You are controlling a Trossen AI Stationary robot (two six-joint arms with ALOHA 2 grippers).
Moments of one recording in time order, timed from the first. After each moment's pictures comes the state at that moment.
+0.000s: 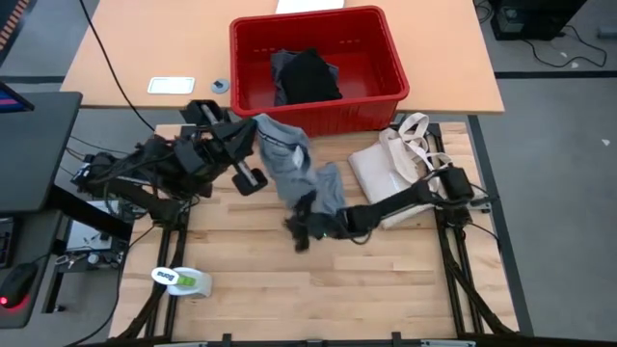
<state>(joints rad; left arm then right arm) -0.21 1.26 1.33 0.80 -0.43 0.78 0.17 1.98 1.21 0.29 0.53 -0.23</state>
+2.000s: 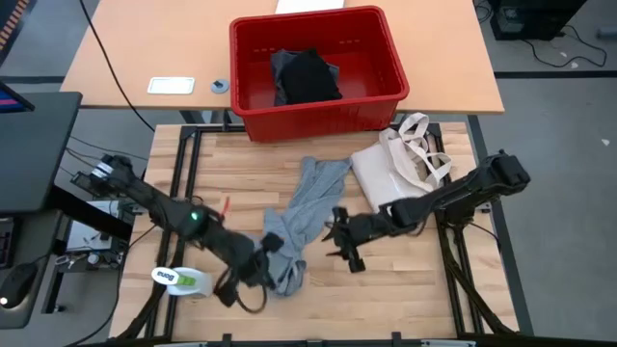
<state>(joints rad) -0.51 1.40 1.27 -0.49 0.10 0.15 0.29 1.54 0.95 -0.06 0.04 0.03</state>
